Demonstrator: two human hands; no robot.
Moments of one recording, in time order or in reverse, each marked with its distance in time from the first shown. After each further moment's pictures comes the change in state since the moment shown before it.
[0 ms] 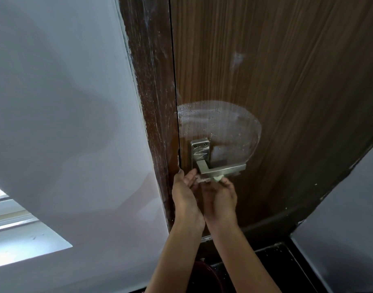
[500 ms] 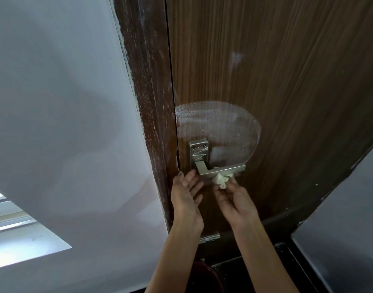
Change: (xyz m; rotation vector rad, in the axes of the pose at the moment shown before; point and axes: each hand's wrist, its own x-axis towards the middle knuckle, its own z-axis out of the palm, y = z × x) left_hand 0.007 -0.006 -0.004 0.053 -0.027 0.045; right_hand 0.013 -0.043 -0.018 0.170 -0.188 0.213
